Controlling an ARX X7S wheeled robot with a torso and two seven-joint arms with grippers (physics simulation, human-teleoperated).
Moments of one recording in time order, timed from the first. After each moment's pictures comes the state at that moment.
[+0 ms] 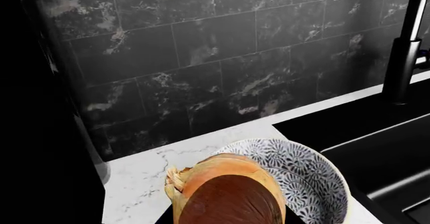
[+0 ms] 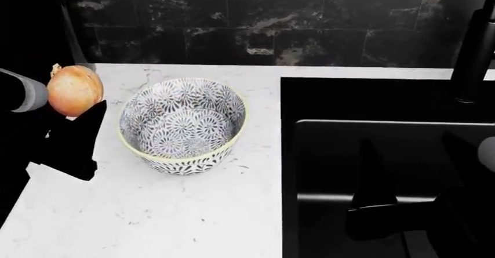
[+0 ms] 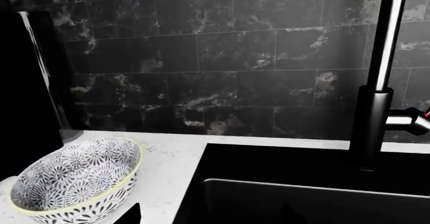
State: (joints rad) left arm -0.82 -0.31 0.00 0.56 -0.45 -1.43 0.12; right arm 0.37 0.86 0.11 -0.61 1.32 0.78 0.44
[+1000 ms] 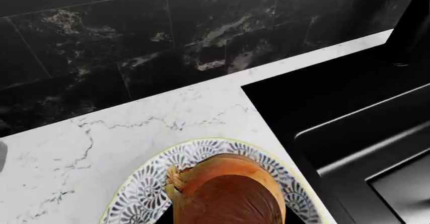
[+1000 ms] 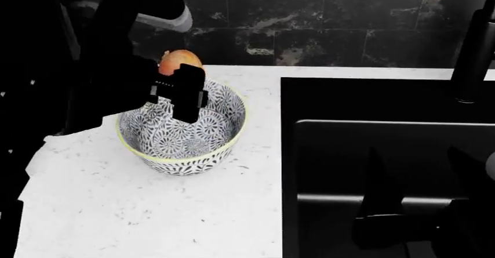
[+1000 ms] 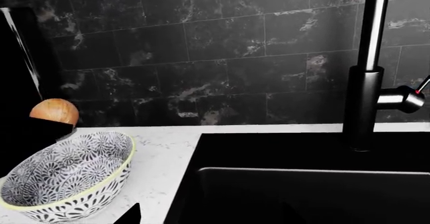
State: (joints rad) left arm -1.35 -0.03 0.32 -0.51 -0.40 -1.25 0.07; right arm 0.30 0.86 0.14 -0.60 1.33 0.75 0.44
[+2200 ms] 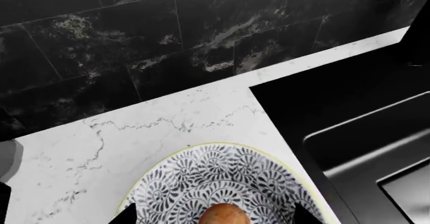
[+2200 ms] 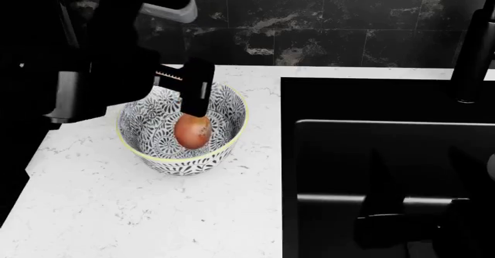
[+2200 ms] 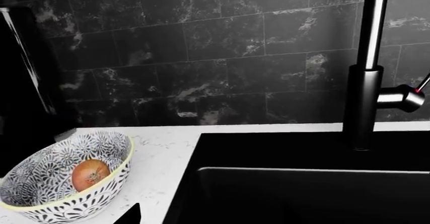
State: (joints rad) left arm -1.54 -0.19 0.92 -0.70 -1.20 -0.95 -0.27; right arm 0.30 0.86 0.14 -0.59 1.32 0.74 0.43
